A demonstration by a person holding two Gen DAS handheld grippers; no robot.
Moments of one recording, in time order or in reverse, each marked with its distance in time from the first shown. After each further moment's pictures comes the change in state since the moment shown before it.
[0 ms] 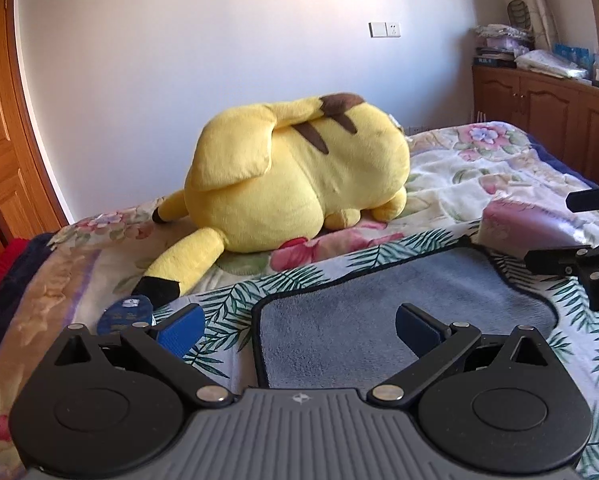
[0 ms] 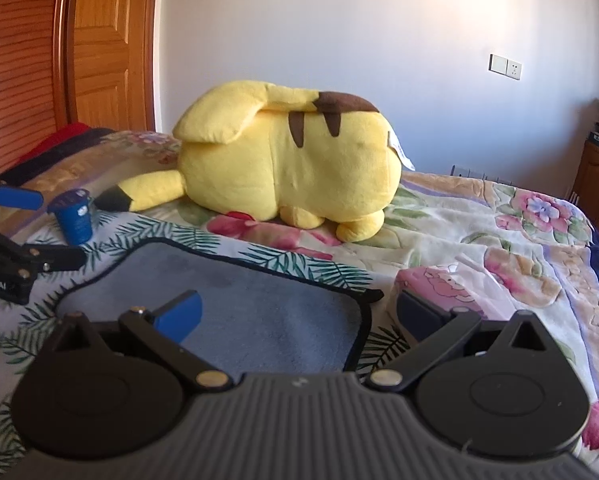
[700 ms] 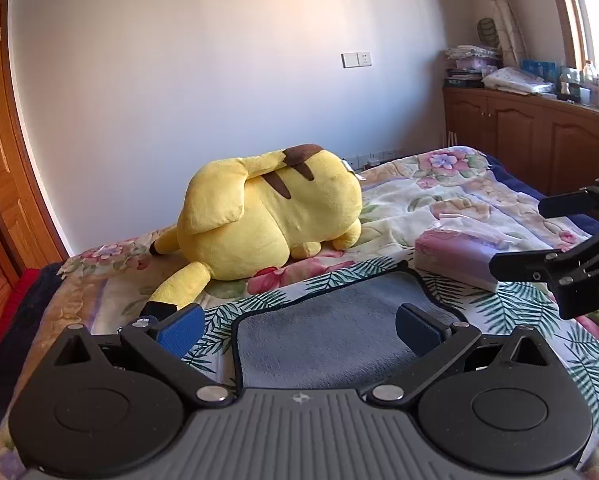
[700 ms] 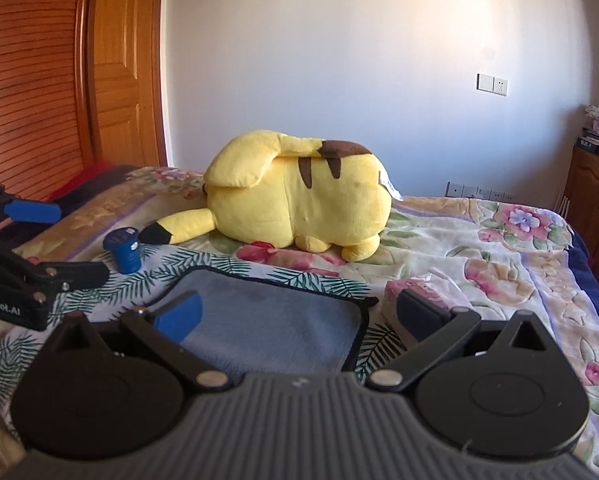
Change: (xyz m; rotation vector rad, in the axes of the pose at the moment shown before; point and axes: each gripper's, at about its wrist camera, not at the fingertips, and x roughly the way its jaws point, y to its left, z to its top) left arm -0.112 -0.038 0.016 0.042 -0.062 -0.032; right arm -0.103 0.013 0.012 0.043 -0.062 0.015
